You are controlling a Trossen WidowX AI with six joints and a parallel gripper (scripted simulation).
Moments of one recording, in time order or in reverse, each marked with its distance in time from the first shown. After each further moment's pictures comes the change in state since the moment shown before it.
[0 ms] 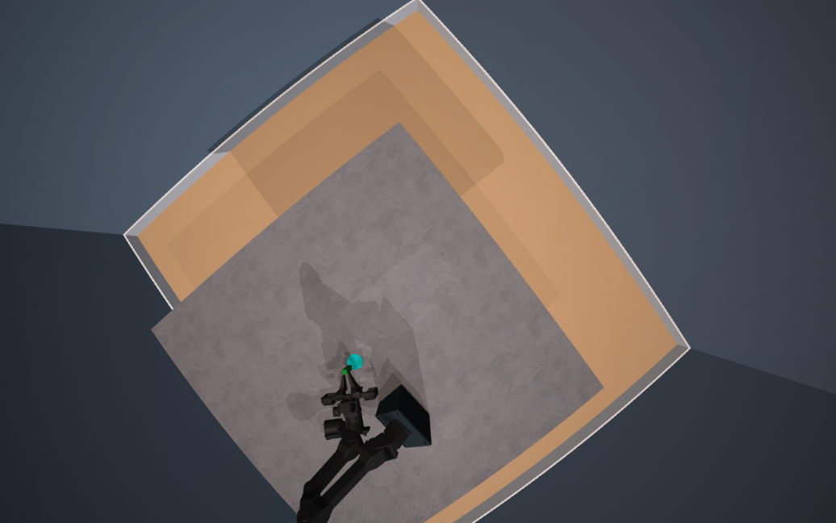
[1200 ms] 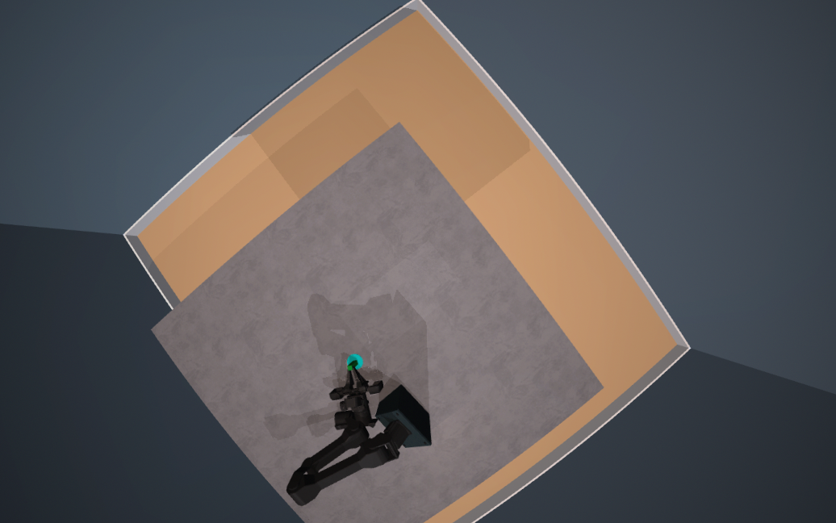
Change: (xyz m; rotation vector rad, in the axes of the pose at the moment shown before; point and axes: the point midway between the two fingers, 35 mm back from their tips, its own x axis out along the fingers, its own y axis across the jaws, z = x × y) arm 0.003 -0.008 -0.052 -0.083 -0.049 0.050
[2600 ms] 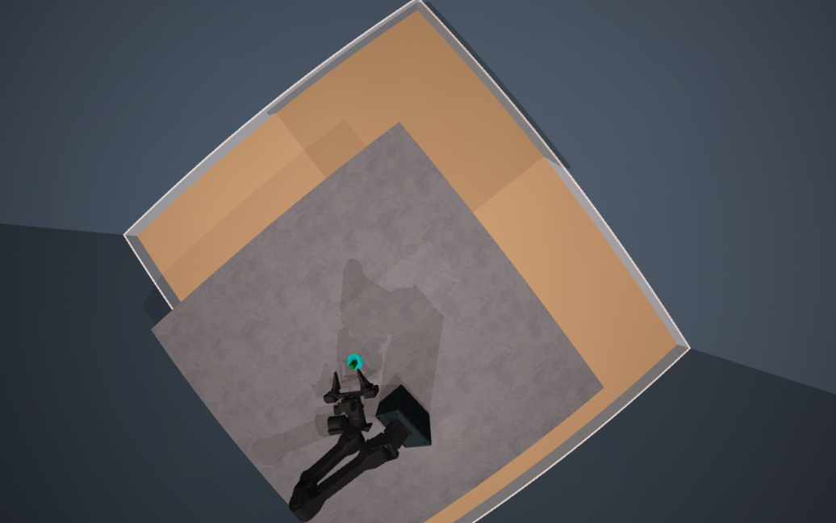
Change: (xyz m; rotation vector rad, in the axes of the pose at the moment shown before) arm -0.001 0.008 0.032 -0.016 -0.002 -0.025
